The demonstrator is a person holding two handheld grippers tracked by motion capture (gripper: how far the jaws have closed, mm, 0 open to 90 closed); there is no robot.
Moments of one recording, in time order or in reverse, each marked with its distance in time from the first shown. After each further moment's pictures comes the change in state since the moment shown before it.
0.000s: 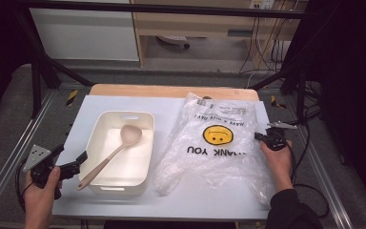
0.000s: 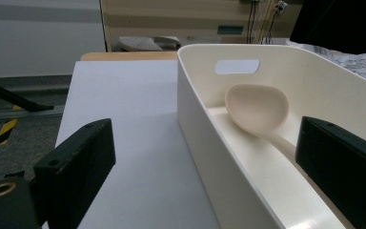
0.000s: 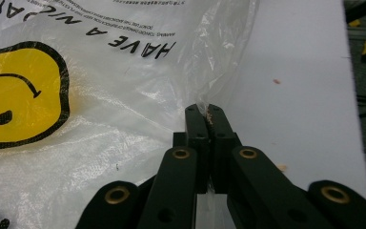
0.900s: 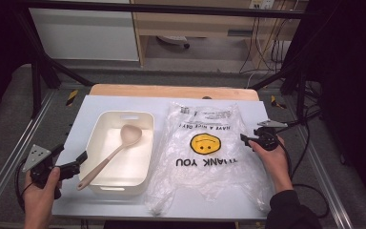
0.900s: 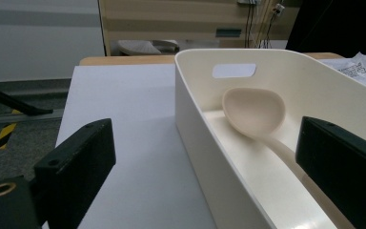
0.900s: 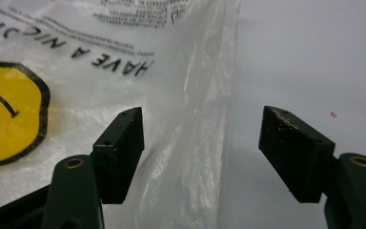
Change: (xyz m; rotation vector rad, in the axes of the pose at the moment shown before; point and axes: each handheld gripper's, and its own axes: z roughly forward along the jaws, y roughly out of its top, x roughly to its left) left arm -0.001 0.002 -0.003 -0.014 -0.005 0.007; right arm 0.034 0.009 -0.002 -0.001 0.053 -0.132
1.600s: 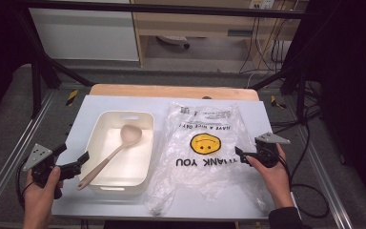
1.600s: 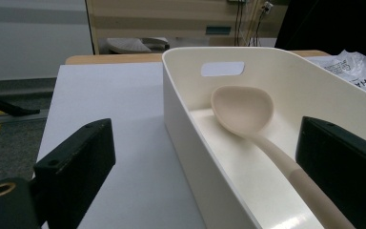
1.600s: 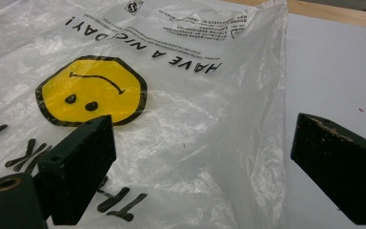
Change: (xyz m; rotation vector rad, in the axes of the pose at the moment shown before) left arm -0.001 0.001 0.003 0.011 -0.044 0.001; right arm 0.047 -0.018 -0.051 -0.102 0.045 -0.065
